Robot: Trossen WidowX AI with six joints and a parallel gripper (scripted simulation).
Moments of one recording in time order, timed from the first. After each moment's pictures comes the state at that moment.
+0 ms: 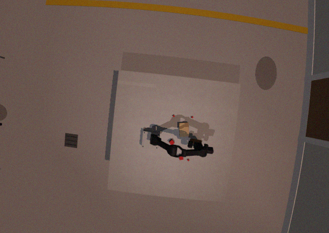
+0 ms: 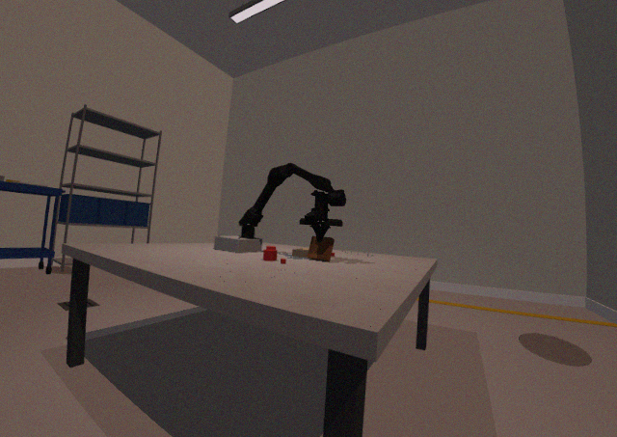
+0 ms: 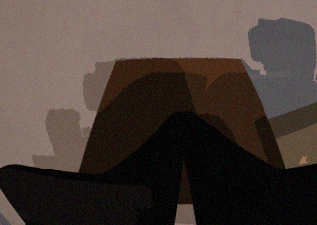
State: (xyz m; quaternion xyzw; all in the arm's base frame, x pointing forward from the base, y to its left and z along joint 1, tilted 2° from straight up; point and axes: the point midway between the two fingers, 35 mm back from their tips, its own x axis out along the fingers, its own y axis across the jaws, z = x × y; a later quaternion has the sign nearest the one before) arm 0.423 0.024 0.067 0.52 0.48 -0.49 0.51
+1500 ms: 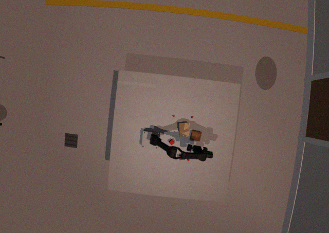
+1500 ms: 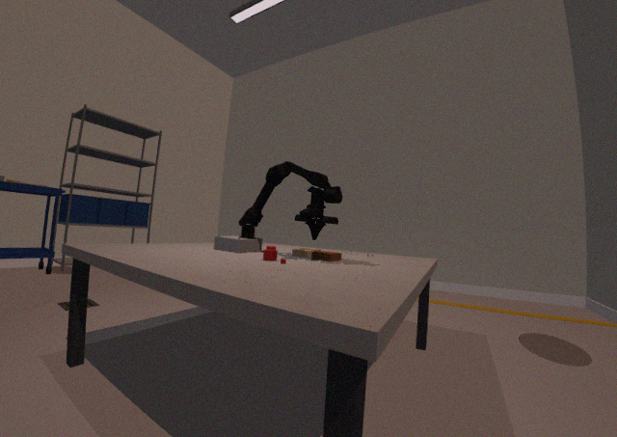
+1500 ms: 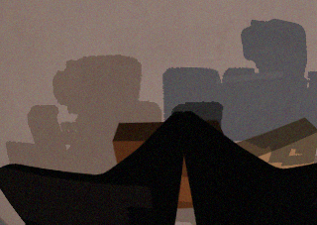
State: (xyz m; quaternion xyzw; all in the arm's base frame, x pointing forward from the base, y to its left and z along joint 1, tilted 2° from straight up) arm 0.417 -0.006 0.080 0.51 0.49 -0.50 0.50
